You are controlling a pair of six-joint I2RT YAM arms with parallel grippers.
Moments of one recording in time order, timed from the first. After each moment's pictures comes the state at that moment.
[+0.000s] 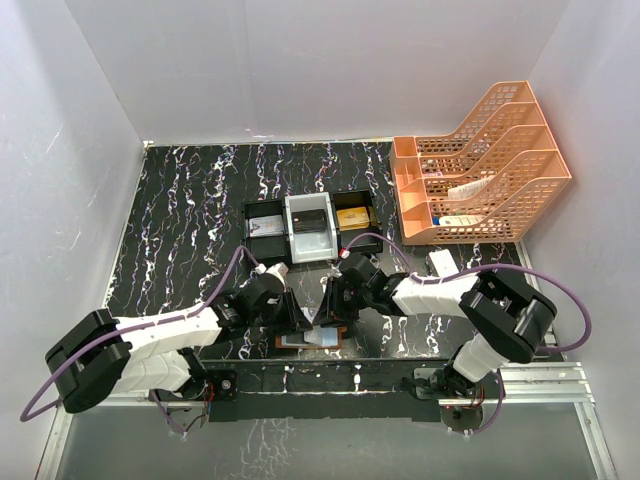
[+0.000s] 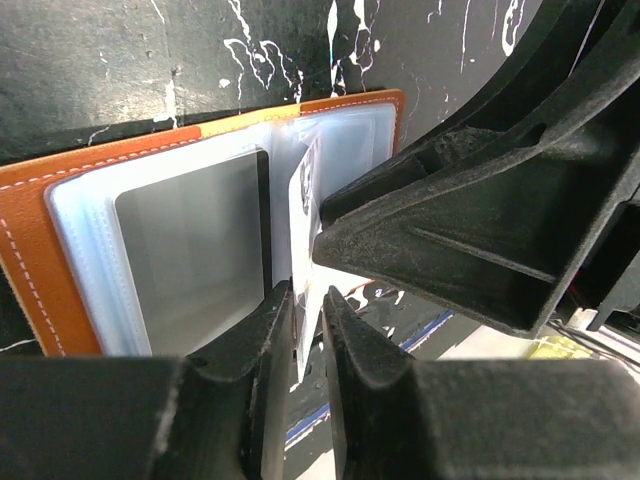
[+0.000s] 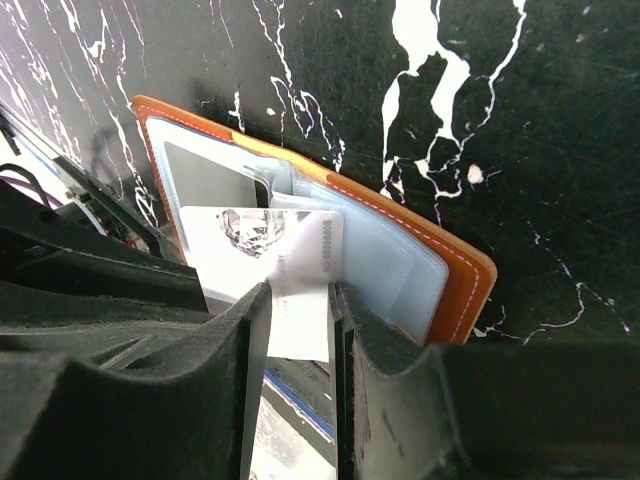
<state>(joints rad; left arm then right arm) -0.94 1.15 0.40 -0.05 0.11 -1.10 0.86 1.54 0.62 0.04 -0.35 1.02</state>
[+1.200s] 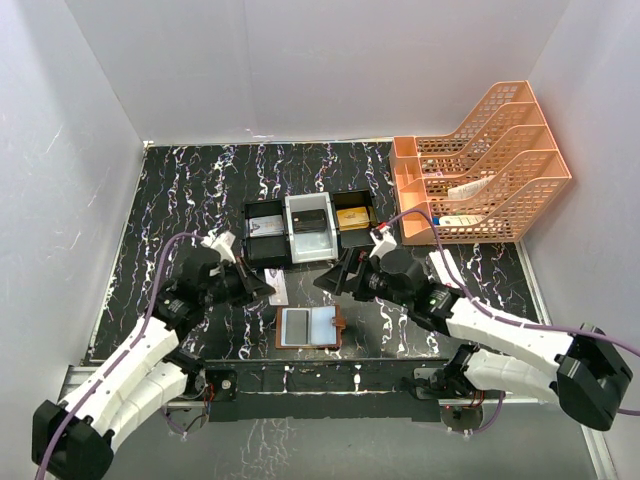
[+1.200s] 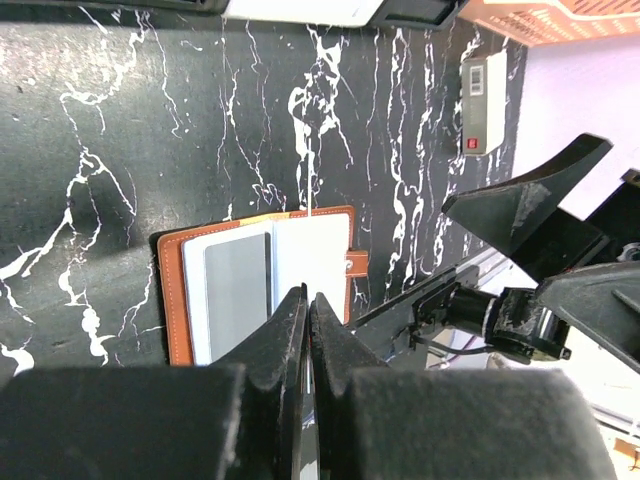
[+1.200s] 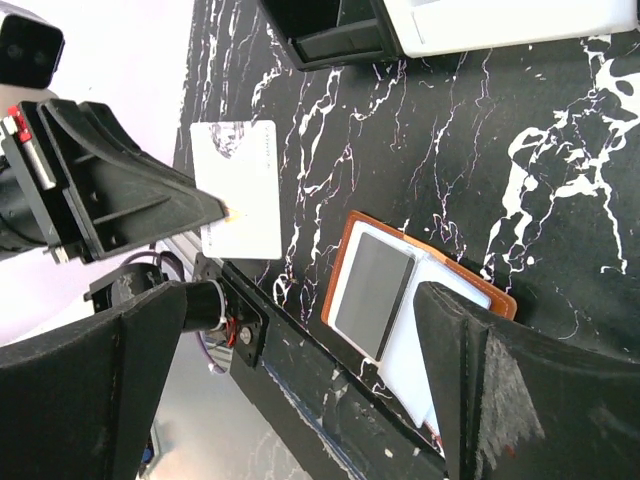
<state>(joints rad) -0.50 0.77 0.49 -0.37 0.29 -0.86 0.85 1.04 0.55 0.08 -0.07 0.97</state>
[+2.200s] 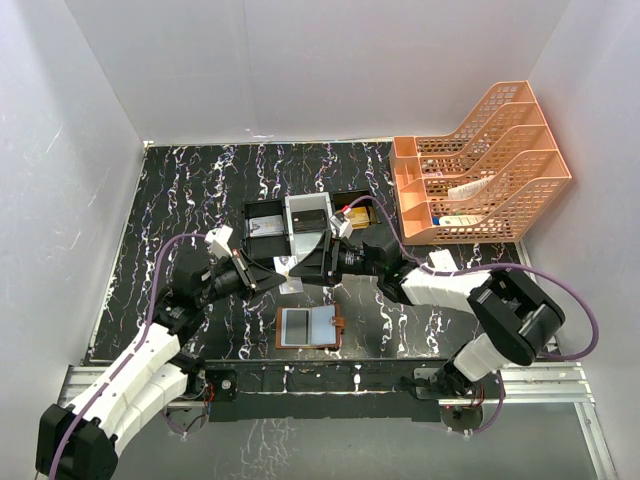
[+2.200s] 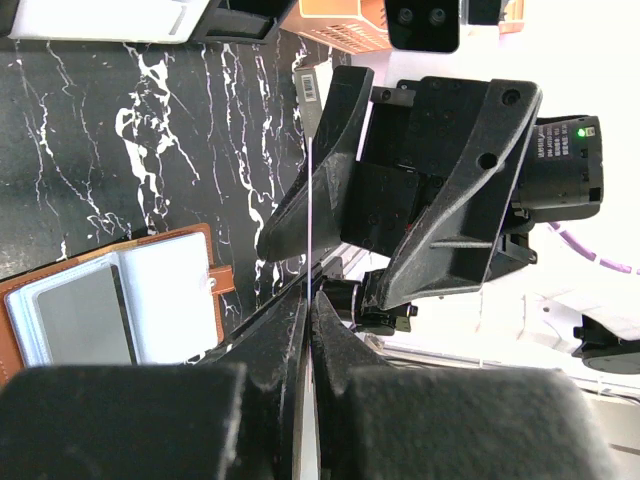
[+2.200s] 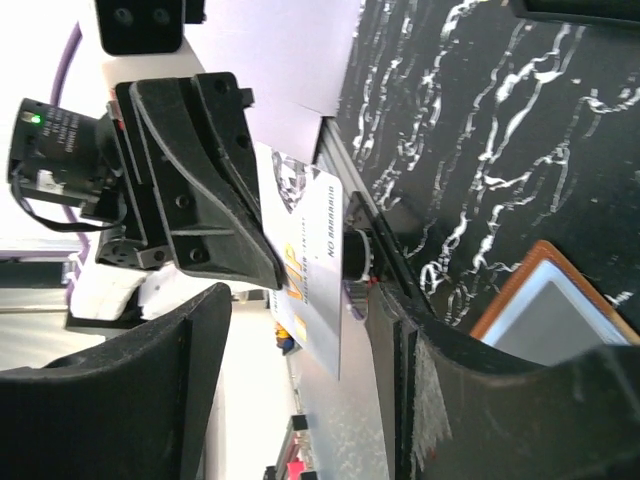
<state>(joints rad) -0.41 0.72 0.37 0.00 0.54 -1.11 0.72 1.50 0.64 0.67 -0.63 1.18</state>
